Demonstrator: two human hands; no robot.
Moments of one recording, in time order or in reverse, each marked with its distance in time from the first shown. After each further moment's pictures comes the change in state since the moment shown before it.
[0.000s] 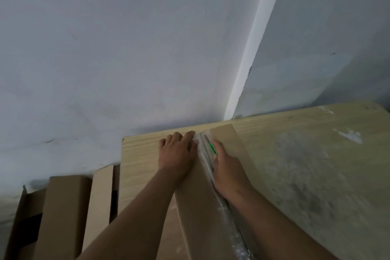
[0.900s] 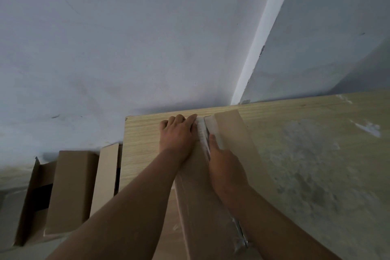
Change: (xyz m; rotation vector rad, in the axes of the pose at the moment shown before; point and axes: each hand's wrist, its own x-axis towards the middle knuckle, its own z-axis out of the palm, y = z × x) left_hand 0.005 0.004 0.009 0.064 -0.014 -0.074; right_hand -0.015 -0.007 0.009 -0.334 -0.171 -0.004
